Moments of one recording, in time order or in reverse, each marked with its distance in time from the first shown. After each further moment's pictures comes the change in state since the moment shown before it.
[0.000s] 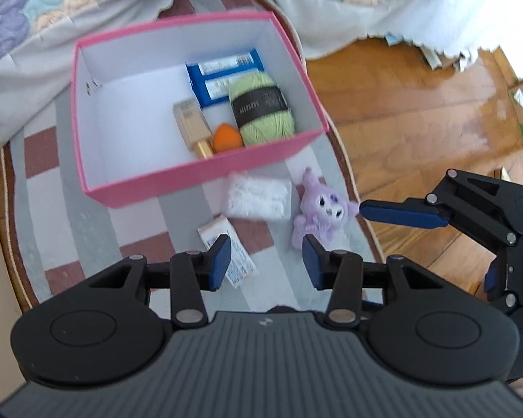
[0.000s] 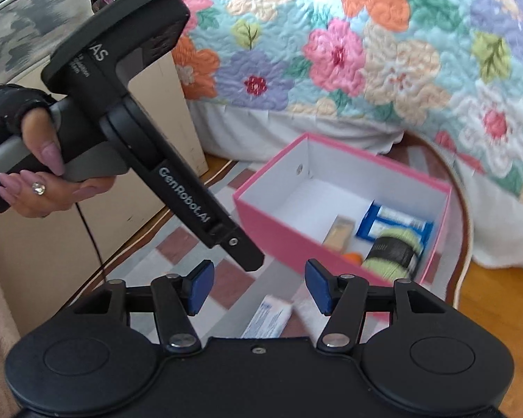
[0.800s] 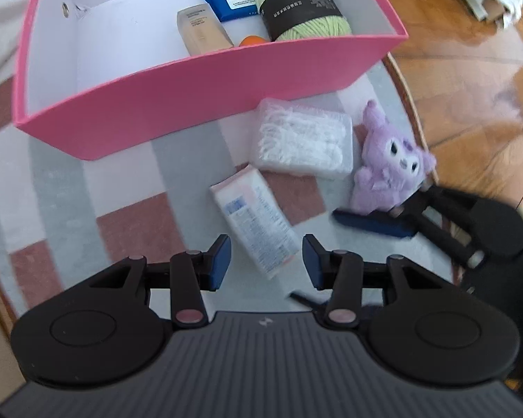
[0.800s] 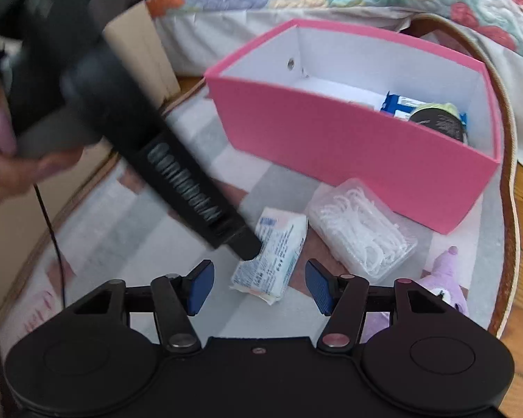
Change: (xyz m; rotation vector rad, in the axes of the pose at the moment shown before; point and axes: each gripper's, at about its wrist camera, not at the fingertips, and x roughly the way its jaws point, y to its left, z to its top) left arm 0.116 0.029 -0.021 -0.021 0.115 0.064; right arm 0.127 0.000 -0.085 0.051 0.133 -0.057
